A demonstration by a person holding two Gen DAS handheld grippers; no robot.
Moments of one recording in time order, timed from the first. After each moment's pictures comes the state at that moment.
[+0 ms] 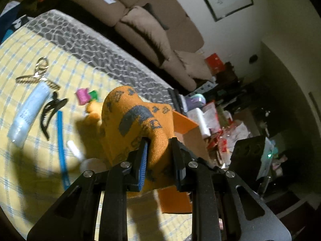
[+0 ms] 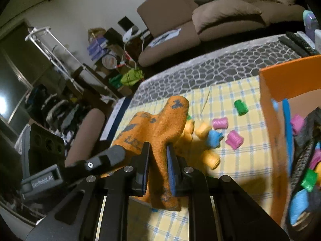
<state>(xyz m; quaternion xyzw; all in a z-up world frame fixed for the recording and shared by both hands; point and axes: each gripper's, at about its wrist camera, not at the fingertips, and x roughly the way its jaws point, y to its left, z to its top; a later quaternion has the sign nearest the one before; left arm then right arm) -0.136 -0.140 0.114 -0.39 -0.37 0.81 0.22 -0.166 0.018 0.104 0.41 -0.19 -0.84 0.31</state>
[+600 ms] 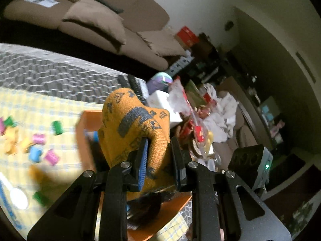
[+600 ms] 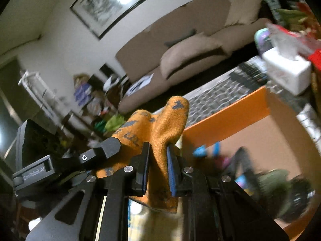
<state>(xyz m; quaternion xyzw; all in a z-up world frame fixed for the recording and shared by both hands) -0.196 0.057 0.189 -0.41 -0.27 0.81 0.33 -0.166 0.187 0.152 0.31 -0.26 -0.89 0.21</state>
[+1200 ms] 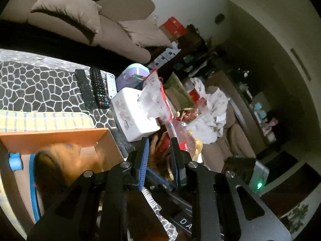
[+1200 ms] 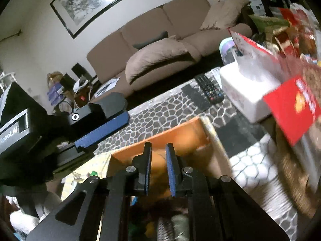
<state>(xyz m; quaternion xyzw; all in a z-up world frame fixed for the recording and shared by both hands) -0.270 0.198 0.179 -0.41 -0.27 0.79 0.37 -0.229 0.300 0.139 0.35 -0.20 -0.90 0.14</state>
